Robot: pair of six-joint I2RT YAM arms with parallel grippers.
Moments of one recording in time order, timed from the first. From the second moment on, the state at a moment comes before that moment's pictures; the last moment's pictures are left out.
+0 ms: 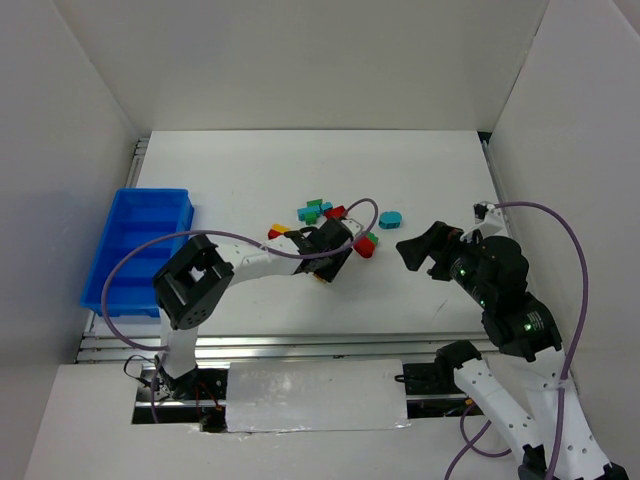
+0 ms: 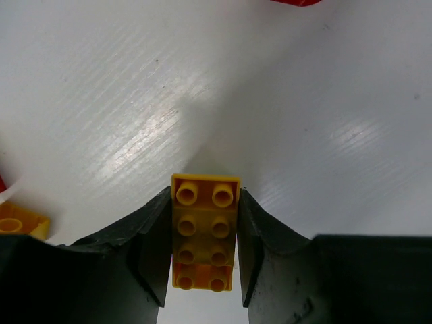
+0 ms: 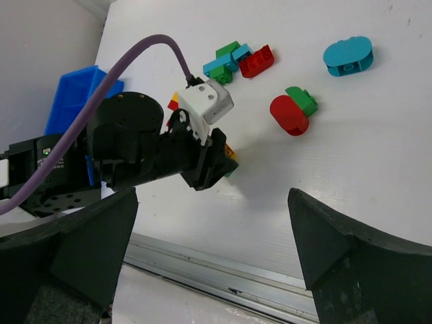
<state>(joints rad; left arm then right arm) -0.87 1.92 1.28 -0.34 -0.16 -0.19 0.32 0.55 0.92 -0.70 -0.07 0.59</state>
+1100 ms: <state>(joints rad) -0.77 1.18 1.09 -0.10 0.65 -0.51 0.32 0.59 0.45 0.50 -0.93 0.89</state>
